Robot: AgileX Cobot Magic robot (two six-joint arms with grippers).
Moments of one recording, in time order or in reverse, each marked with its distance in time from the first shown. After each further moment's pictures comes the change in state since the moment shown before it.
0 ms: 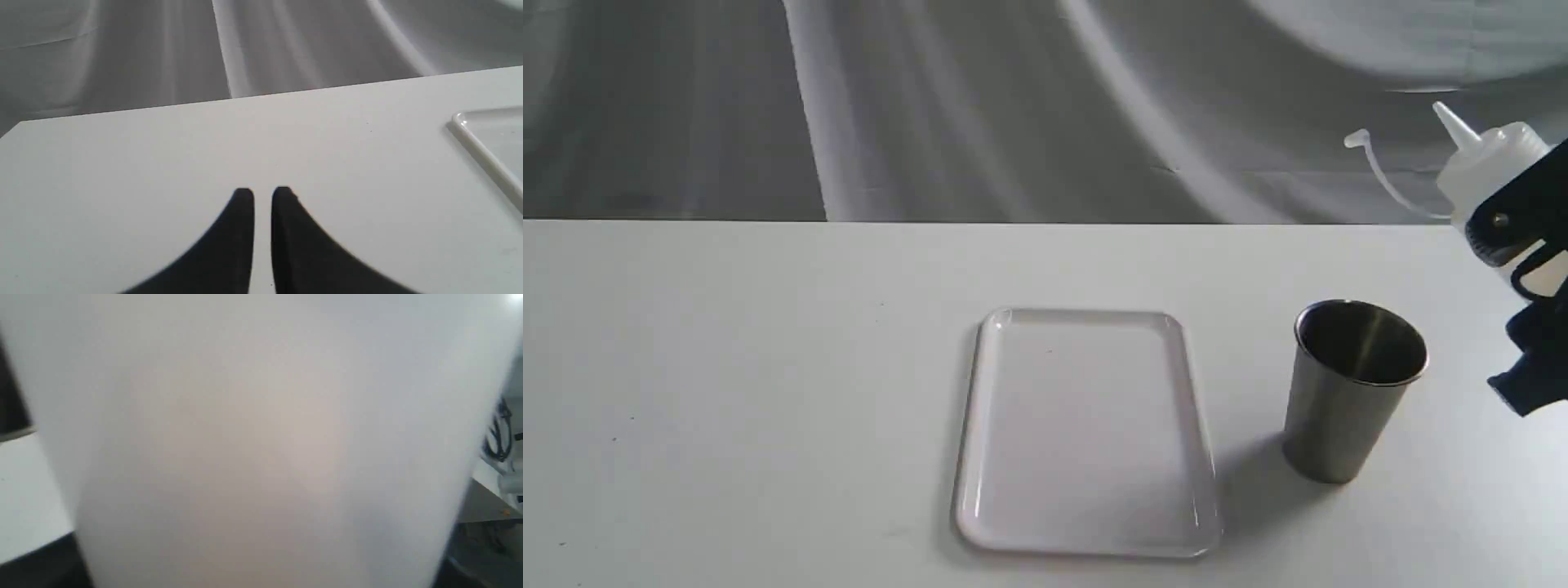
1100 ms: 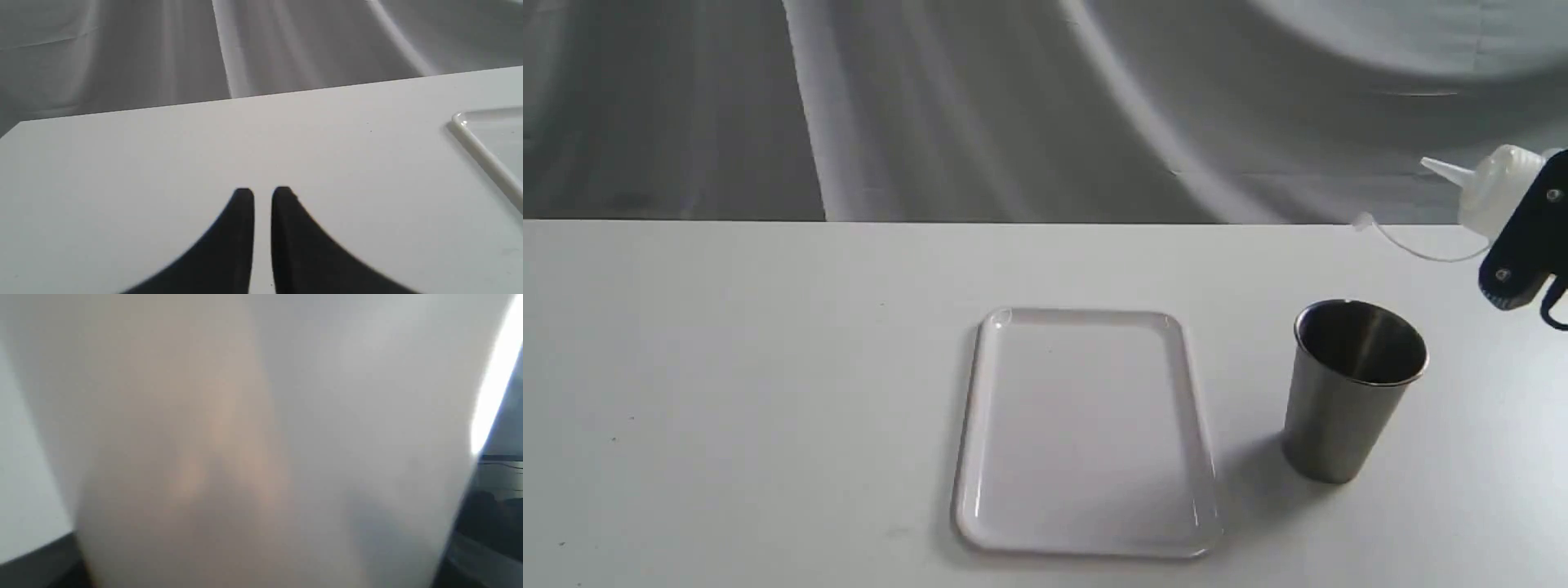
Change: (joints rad) left arm 0.000 0.000 0.000 0.000 0.000 0.000; right arm -0.031 0.094 0.030 -0.450 0.160 0.025
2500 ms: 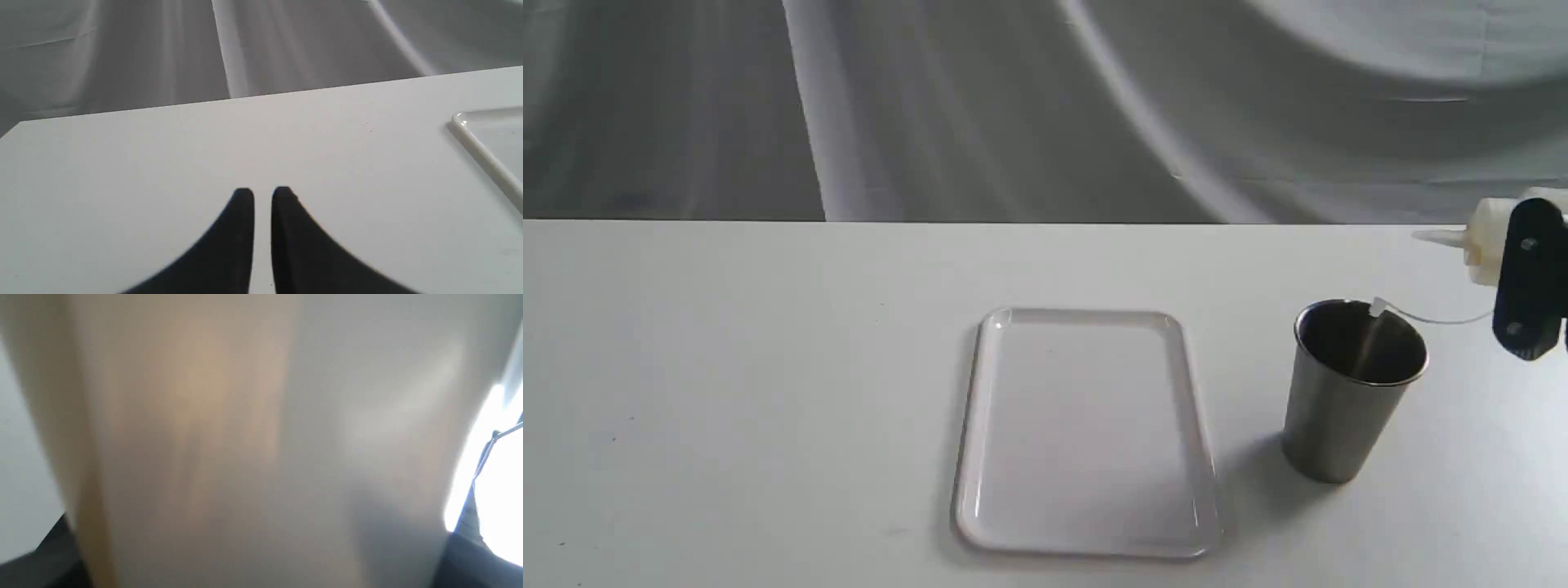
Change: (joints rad) left arm 0.000 0.000 0.000 0.000 0.000 0.000; right arm 0.000 0.030 0.000 -0.046 0.077 -0.306
